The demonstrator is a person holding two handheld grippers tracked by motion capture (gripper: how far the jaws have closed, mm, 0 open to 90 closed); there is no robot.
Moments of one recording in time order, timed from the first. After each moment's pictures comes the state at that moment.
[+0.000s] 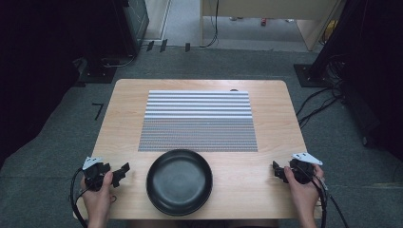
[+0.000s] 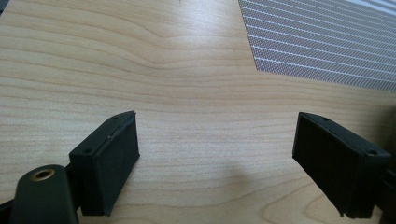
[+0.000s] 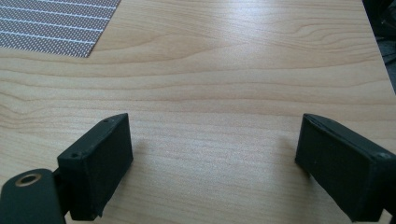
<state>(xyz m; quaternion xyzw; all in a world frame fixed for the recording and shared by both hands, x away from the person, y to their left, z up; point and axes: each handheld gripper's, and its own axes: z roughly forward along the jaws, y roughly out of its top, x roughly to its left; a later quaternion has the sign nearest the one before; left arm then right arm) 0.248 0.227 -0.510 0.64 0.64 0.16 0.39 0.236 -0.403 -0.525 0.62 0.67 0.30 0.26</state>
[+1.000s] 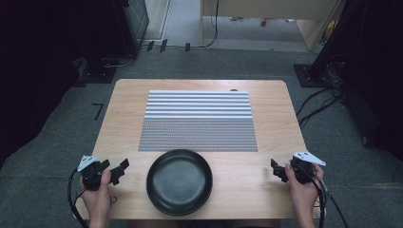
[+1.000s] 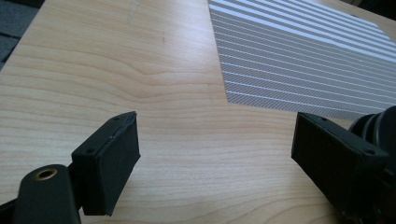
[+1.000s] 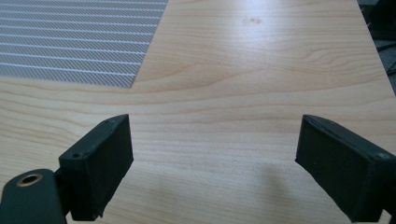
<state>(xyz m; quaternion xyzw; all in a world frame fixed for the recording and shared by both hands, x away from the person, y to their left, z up) 0.241 0.219 -0.490 0.62 0.63 0.18 0.43 0.229 -0.392 -0.504 0.63 0.65 0.34 0.25</state>
